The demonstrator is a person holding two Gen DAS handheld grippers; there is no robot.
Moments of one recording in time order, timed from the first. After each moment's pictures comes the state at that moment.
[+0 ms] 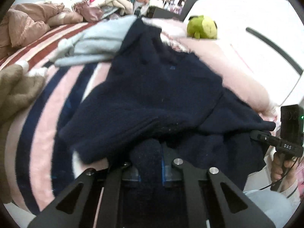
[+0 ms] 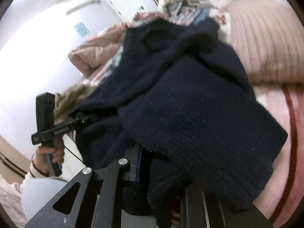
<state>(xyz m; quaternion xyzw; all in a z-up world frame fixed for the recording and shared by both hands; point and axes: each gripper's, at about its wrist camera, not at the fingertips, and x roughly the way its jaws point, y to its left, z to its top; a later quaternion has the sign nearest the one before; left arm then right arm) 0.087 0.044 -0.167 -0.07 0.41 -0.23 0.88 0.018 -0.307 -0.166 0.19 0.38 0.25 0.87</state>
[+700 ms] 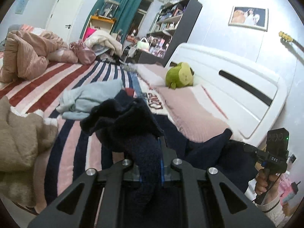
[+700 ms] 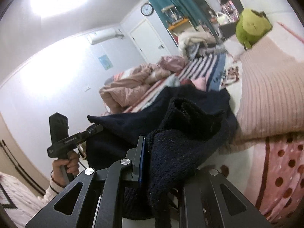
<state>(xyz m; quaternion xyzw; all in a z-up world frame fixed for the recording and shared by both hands) 0.022 0.089 -0.047 -0.13 0.26 -0.27 0.92 -0.049 -0.320 -0.049 0.21 0.23 0.28 0.91</state>
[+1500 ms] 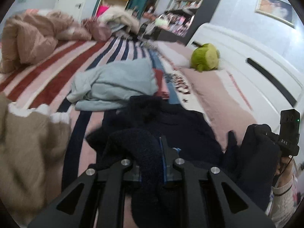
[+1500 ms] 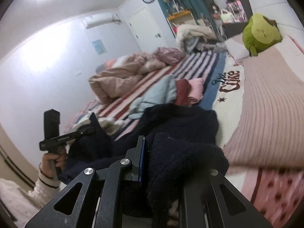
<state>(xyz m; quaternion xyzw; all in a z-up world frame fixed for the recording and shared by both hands) 0.151 0.098 -0.093 -0.11 0.38 -0.22 0.89 0.068 -0.315 -0.038 0.15 0.32 0.25 0.90</state>
